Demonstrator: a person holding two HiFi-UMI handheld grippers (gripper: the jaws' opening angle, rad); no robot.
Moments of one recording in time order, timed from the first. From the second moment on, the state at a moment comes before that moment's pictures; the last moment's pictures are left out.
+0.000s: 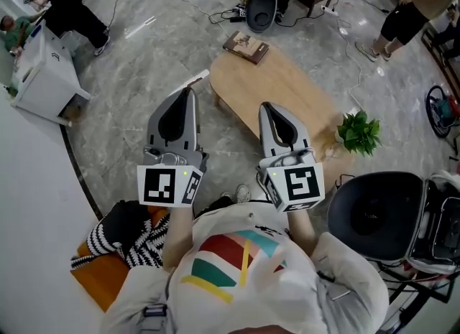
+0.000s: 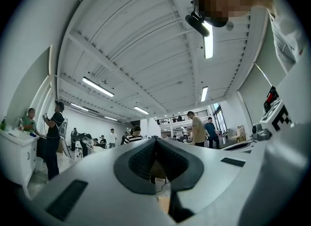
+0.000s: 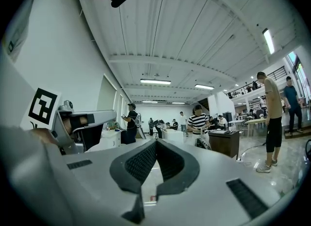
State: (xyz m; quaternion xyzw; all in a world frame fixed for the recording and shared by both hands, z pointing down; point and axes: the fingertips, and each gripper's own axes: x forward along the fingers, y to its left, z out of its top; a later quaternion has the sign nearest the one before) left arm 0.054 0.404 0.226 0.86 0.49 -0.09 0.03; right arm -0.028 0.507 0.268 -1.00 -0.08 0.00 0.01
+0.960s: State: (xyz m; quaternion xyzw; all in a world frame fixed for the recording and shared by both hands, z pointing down) left arm 0.198 0.470 0.256 0.86 0.50 -0.09 0.06; right arm 0.096 0.562 0.315 -1.00 -0.06 -0.05 0.02
